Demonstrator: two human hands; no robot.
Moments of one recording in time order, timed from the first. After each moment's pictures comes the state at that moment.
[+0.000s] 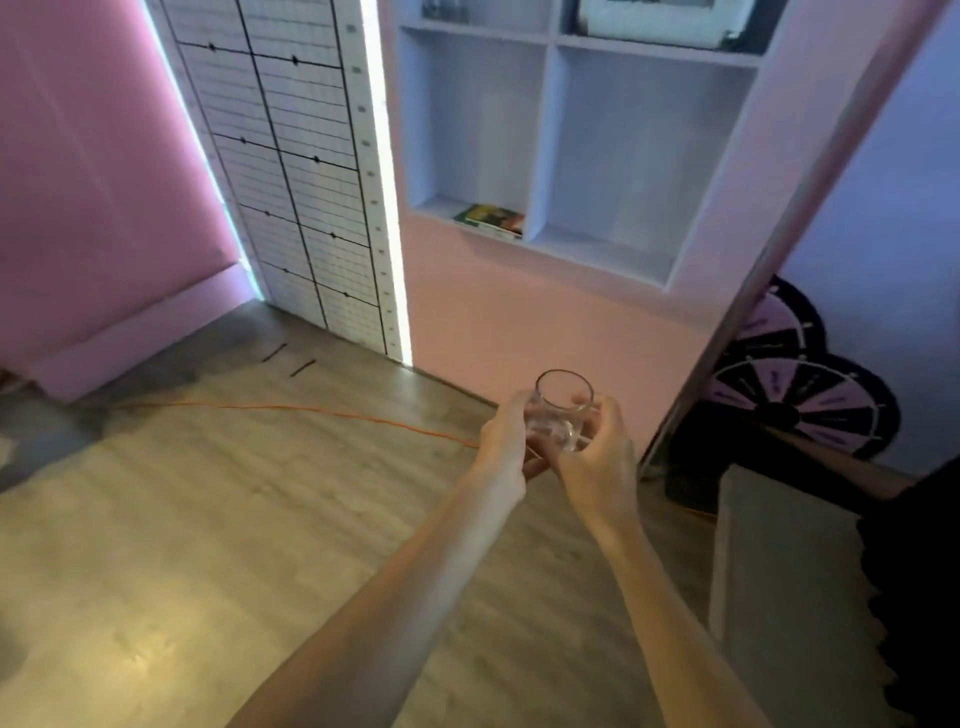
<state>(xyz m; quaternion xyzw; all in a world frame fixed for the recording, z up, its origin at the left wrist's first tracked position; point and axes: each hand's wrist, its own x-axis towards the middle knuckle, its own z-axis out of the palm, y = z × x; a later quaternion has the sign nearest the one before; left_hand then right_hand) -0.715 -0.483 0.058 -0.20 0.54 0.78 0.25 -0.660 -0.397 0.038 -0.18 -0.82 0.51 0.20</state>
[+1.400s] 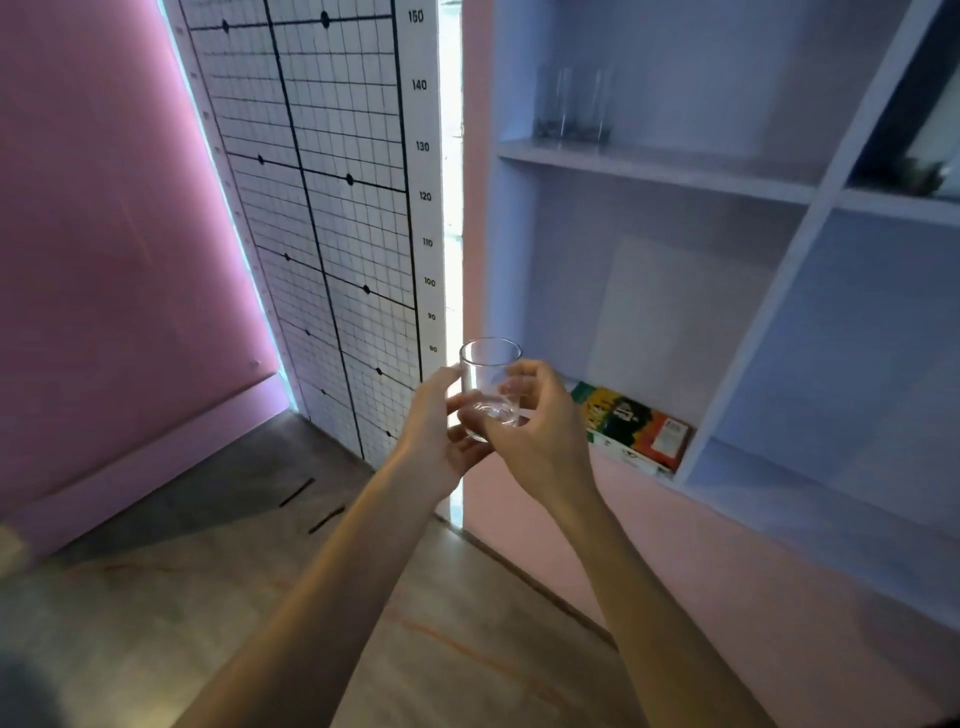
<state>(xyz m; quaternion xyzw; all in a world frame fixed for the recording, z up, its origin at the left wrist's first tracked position) -1.345 -0.582 0.153 -0.18 0.49 0.84 0.14 -1.329 -0.466 0.124 0.02 -0.82 0.54 0.17</state>
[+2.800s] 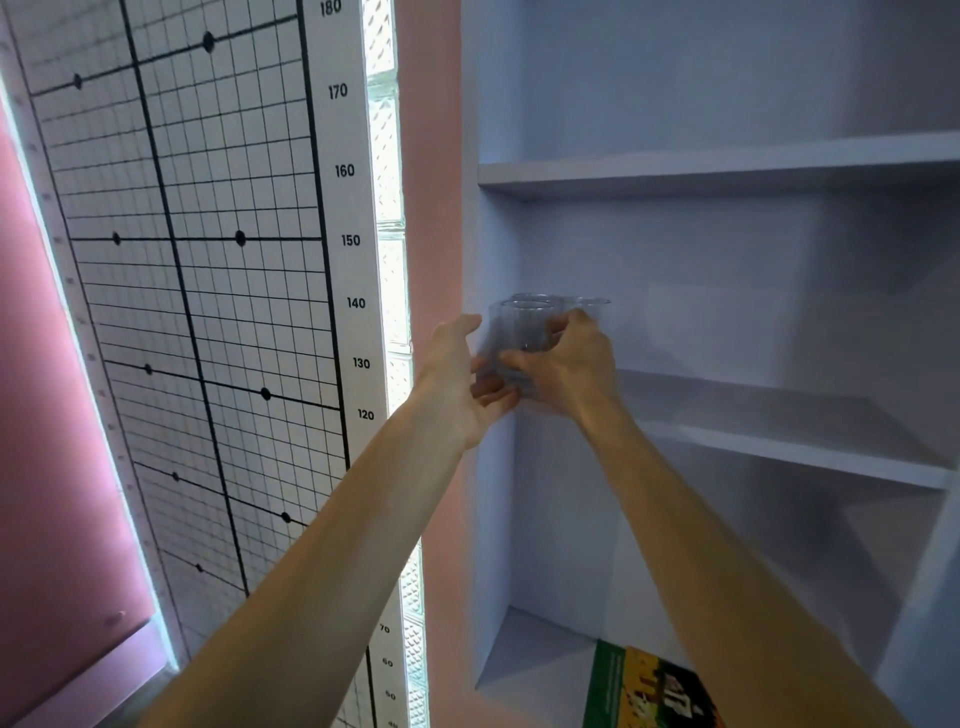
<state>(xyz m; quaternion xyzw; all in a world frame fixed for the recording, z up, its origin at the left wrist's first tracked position) -1.645 -0.543 0.356 0.00 0.48 0.86 0.17 -1.666 -0.409 0.339 -0.13 -0.85 0.38 0.35</state>
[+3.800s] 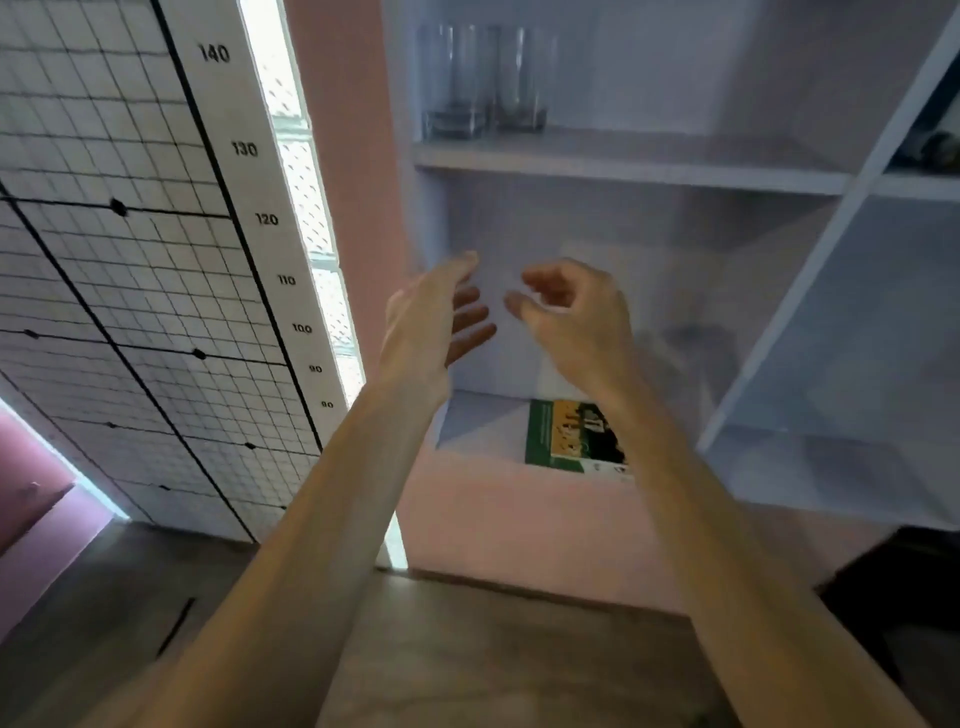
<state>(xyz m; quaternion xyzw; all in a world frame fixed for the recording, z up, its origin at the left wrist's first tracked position) -1.576 -0.573 0.220 0.03 0.58 0.79 0.19 -1.517 -0.449 0.202 -0.19 -0.83 0.42 0.30</state>
